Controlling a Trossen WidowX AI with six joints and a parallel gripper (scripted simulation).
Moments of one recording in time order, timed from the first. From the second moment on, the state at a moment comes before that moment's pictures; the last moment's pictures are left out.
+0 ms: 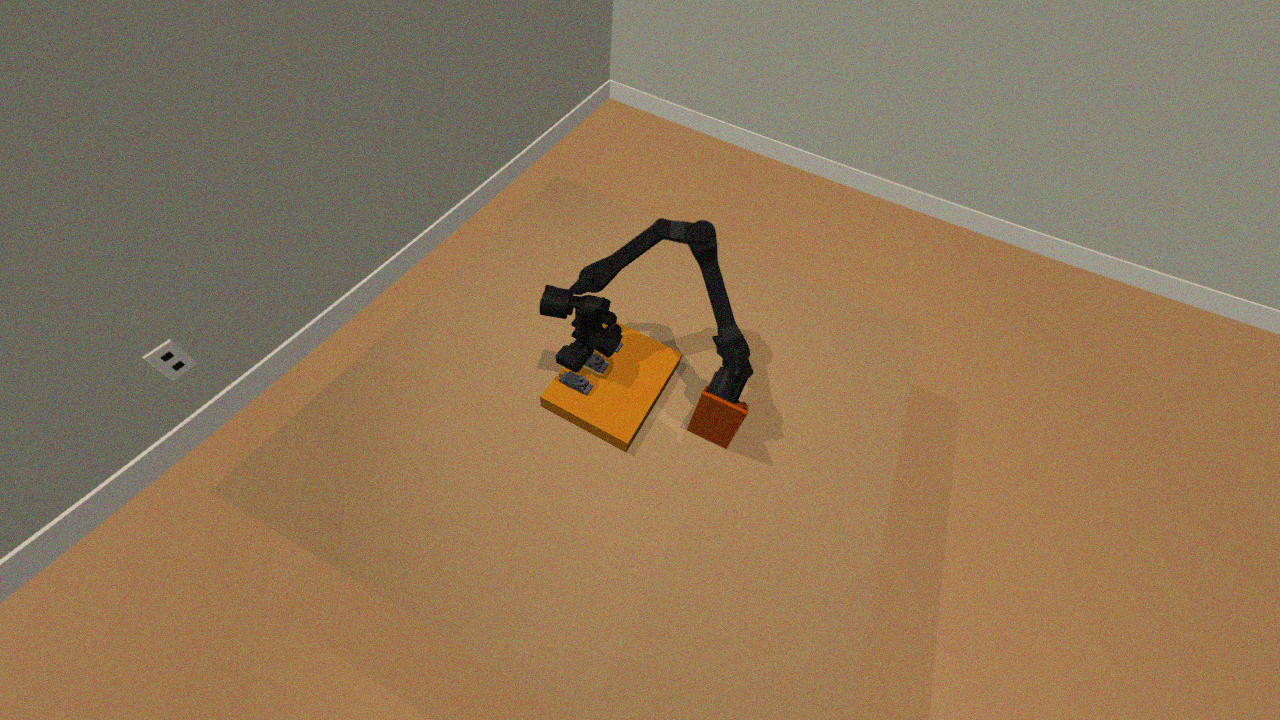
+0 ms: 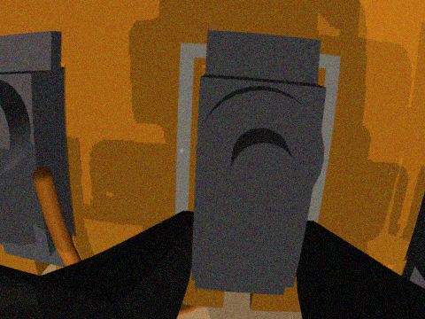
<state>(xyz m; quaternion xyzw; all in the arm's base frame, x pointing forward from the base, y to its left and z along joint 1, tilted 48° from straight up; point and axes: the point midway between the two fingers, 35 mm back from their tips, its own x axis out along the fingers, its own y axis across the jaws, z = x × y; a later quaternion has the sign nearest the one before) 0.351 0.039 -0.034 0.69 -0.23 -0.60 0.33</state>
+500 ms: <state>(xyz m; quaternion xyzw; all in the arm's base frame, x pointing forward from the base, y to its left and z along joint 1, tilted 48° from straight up) 0.339 0.064 -0.012 0.69 -0.23 -0.60 0.34</state>
